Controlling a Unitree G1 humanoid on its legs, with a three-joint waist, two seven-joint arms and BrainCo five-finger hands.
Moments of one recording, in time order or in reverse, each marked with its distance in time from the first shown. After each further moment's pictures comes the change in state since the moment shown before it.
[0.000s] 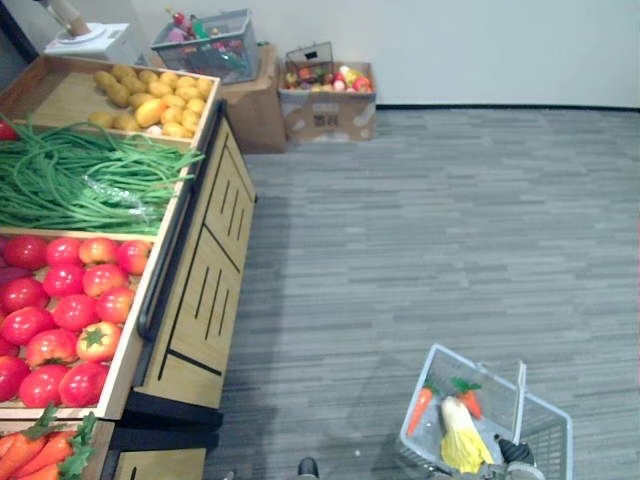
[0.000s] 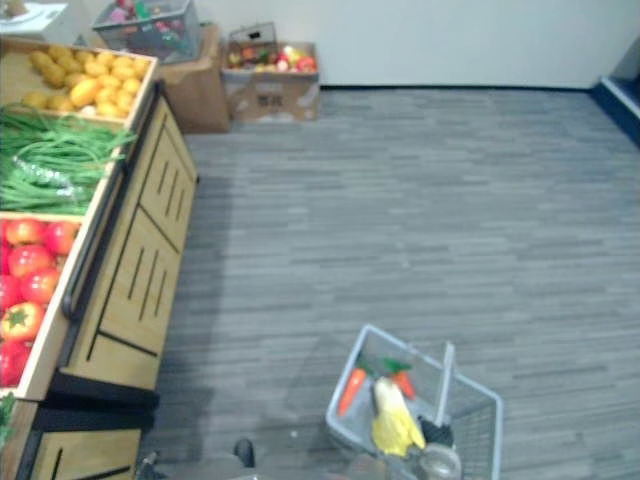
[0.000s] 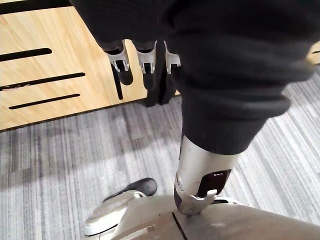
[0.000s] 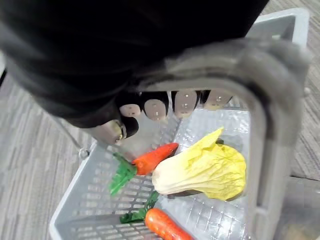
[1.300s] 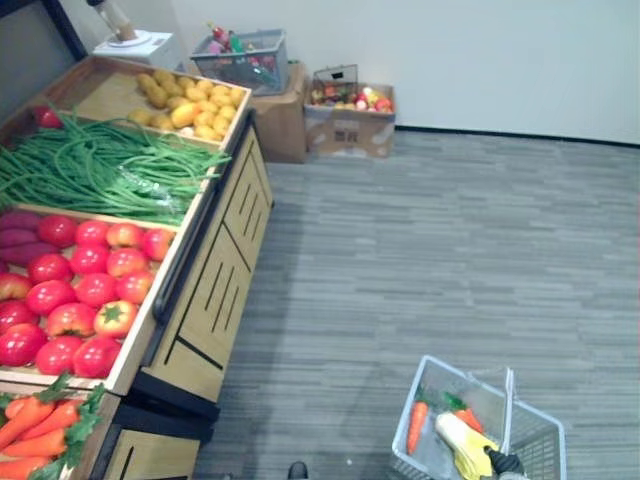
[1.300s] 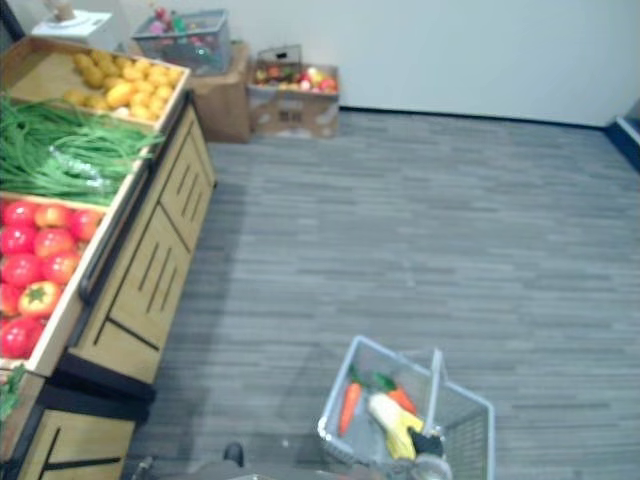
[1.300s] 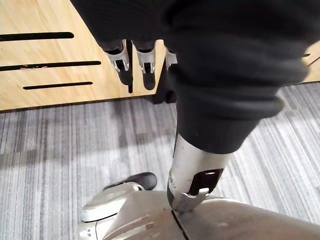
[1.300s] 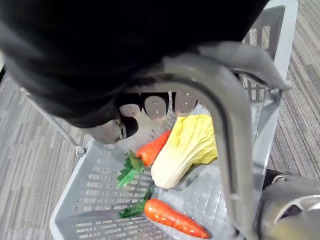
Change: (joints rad) left arm 0.007 0.005 -0.010 0.002 -0.003 0.014 0.000; right arm 0.021 0.027 0.022 0.043 -0.037 0.008 0.023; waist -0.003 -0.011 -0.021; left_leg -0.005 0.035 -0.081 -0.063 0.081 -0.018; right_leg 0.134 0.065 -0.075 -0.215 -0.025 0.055
